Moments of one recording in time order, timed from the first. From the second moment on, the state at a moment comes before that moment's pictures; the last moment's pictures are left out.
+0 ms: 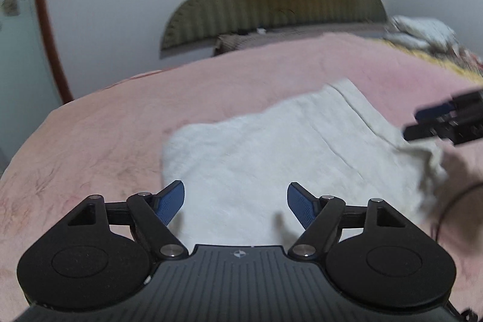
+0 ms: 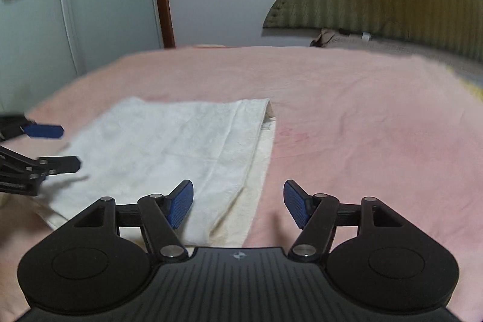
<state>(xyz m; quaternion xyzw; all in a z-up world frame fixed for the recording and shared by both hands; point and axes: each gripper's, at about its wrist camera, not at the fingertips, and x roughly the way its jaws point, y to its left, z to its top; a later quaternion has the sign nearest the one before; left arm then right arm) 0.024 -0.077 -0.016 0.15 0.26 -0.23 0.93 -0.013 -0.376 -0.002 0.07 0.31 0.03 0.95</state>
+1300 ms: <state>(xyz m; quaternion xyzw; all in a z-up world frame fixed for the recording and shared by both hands) 0.077 -0.052 -0.042 0.01 0.37 -0.11 0.92 0.017 -0.366 -0.050 0.13 0.31 0.03 0.94</state>
